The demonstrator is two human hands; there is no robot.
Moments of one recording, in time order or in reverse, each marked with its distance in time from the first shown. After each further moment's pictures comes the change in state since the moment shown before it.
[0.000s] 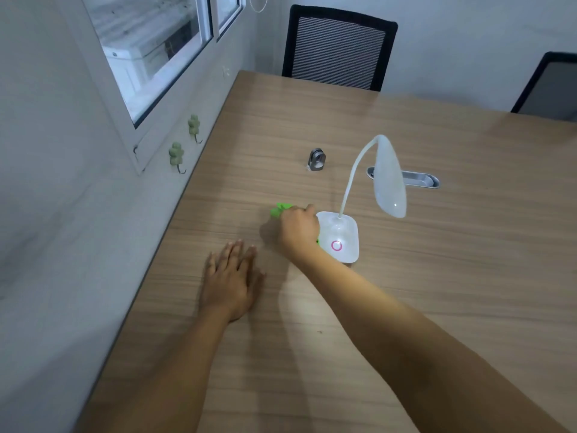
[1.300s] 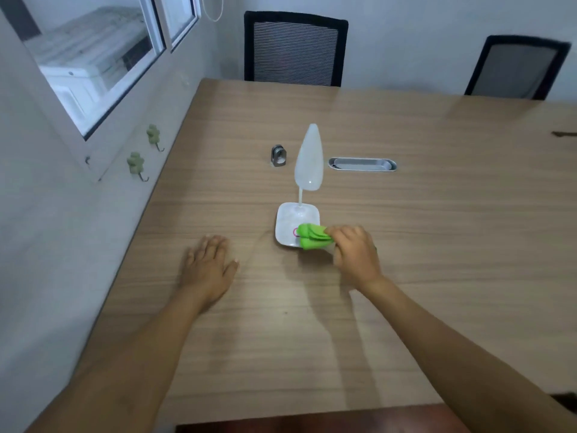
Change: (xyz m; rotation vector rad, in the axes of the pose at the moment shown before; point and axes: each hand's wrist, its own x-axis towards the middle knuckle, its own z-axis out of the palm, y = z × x) left_hand 0.008 0.033 -0.015 0.077 -0.153 0.011; right_hand -0.096 0.191 0.030 0.185 0.455 -0.131
